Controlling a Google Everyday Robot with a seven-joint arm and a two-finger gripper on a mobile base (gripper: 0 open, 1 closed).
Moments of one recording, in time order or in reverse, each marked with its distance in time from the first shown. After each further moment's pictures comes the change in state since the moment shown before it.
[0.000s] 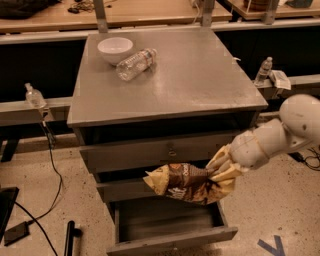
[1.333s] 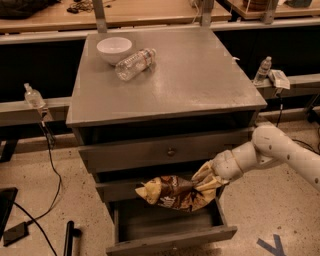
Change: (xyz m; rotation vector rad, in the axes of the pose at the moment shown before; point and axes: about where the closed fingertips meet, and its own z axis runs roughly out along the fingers) arm 0.072 -0.031 0.098 -0.044 -0.153 -0.037
